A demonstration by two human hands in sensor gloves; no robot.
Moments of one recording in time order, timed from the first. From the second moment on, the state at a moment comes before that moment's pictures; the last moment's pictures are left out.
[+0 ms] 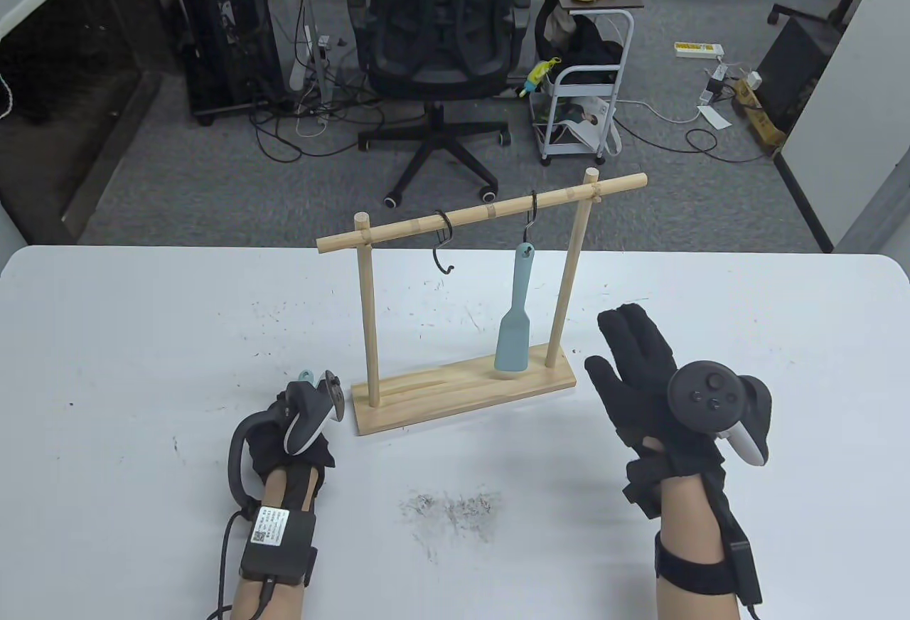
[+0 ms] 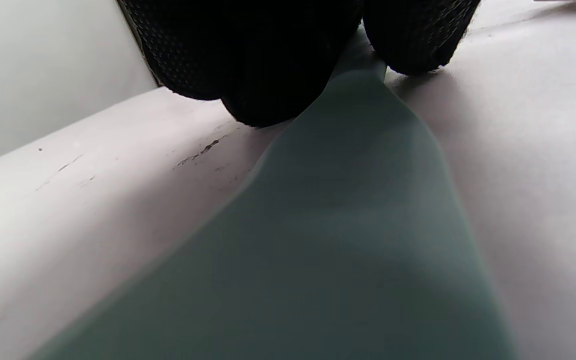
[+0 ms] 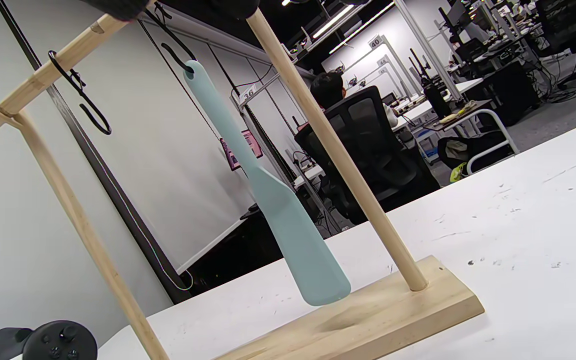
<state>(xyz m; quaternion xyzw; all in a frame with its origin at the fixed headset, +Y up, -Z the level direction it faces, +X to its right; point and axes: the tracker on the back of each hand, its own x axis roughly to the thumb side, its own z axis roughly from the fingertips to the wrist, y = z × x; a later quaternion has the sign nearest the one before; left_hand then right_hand) -0.222 -0.764 -0.398 -0.15 0.21 -0.14 0.96 0.226 -0.620 -0.350 0.15 -0.07 0.93 0.32</state>
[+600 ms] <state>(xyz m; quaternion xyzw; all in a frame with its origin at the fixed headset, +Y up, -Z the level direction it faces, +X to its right) -0.219 -0.774 -0.402 -0.16 0.20 -0.18 0.95 0.225 -0.621 -0.351 0.15 -0.06 0.93 0.32</state>
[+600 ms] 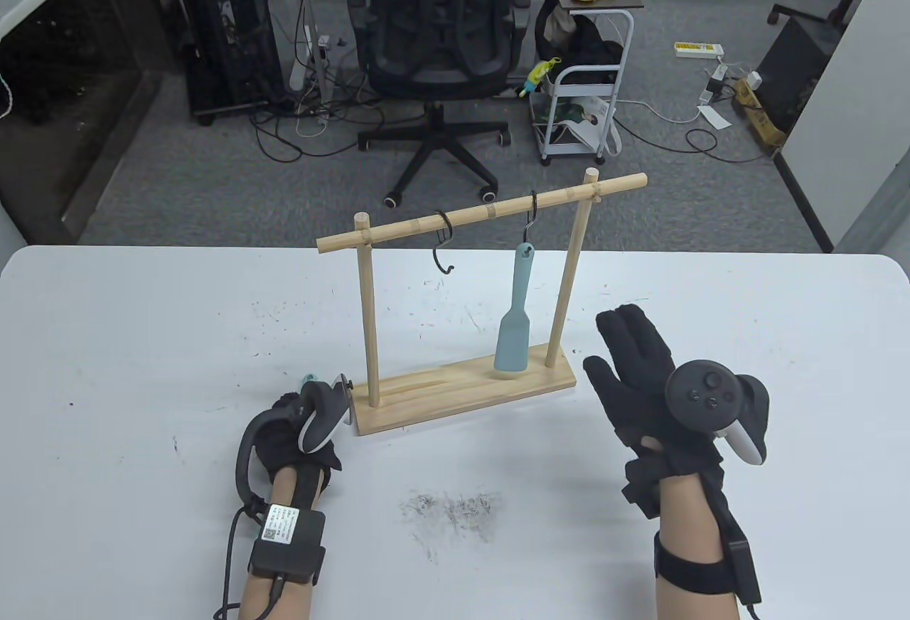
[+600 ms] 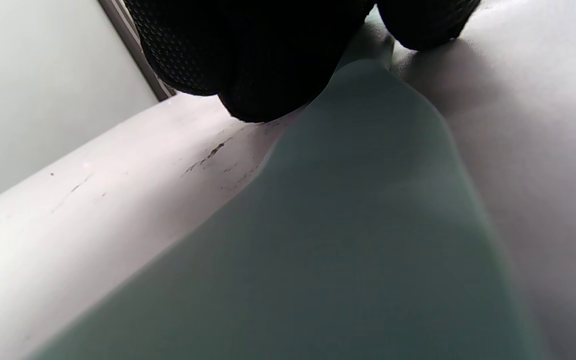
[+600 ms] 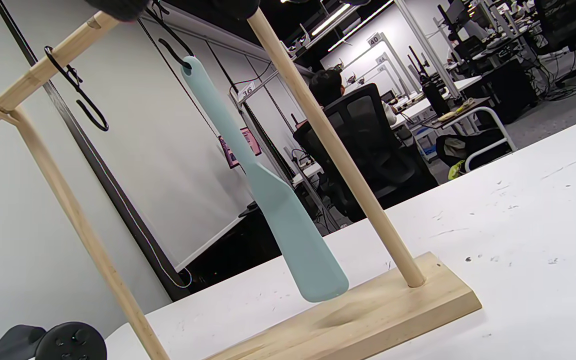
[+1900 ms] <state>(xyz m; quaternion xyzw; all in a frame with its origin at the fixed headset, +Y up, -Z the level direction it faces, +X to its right) -0.146 -0.603 -0.306 0.19 0.00 0.06 0.98 0.231 -0.623 -0.349 0.15 -0.07 0.93 0.31</state>
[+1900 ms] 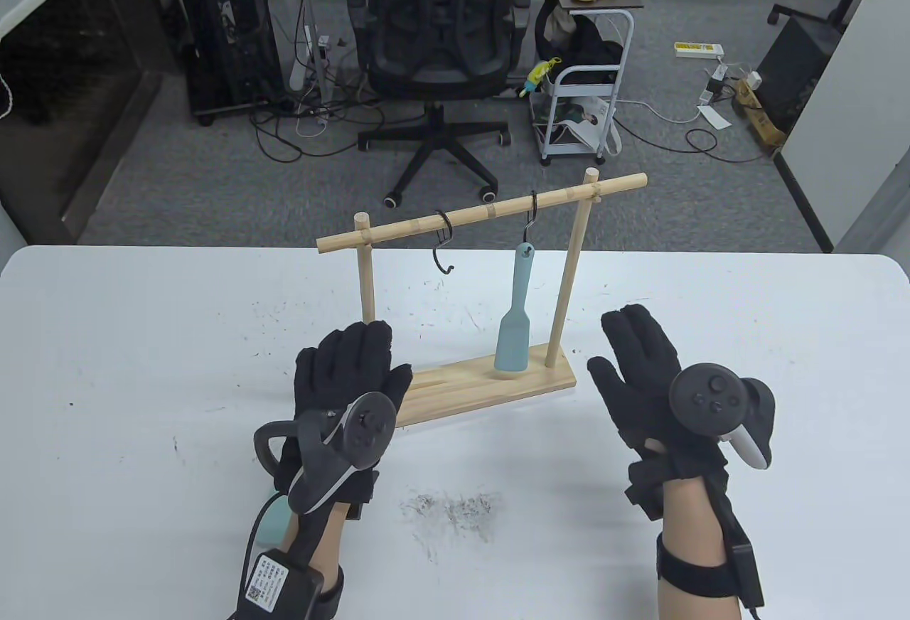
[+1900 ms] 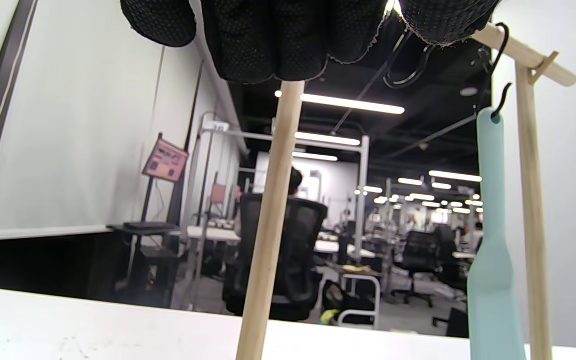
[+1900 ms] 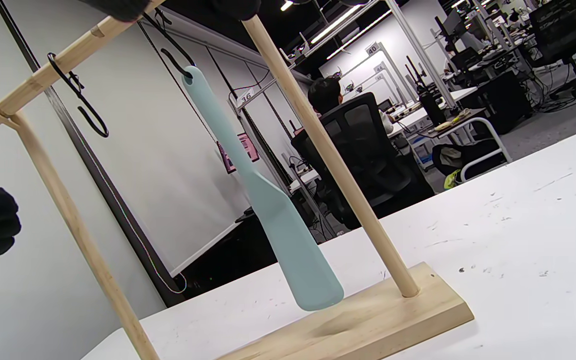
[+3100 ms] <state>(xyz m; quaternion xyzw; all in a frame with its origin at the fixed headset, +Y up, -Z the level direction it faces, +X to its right) -0.162 -0.631 -0.331 0.17 -0.02 0.03 0.98 0.206 -0.635 -0.350 0.14 -0.08 0.96 0.22</state>
